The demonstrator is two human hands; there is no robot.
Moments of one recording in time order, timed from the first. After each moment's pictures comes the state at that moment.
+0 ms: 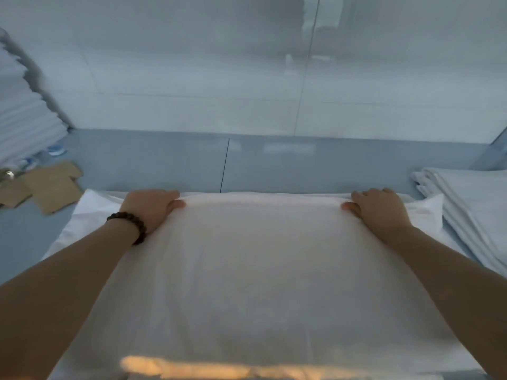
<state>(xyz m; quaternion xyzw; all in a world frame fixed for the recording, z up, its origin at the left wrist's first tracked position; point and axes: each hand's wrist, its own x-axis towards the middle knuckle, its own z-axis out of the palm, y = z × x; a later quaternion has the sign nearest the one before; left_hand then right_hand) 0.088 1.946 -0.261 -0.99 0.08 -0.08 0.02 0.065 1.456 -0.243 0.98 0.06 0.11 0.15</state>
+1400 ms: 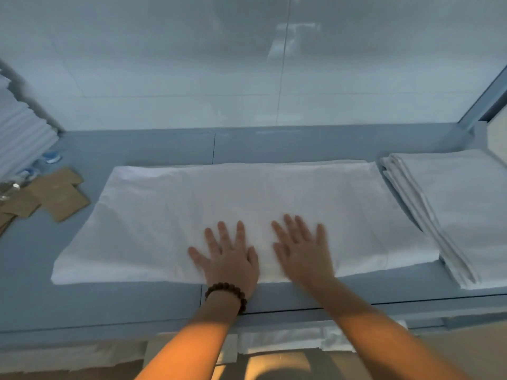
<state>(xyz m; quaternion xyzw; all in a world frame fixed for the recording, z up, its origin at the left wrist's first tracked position) -0.068 1.748 -0.260 -0.99 -0.05 0.09 -0.05 -0.061 1.577 -0.263 1.00 0.04 -0.03 -0.03</state>
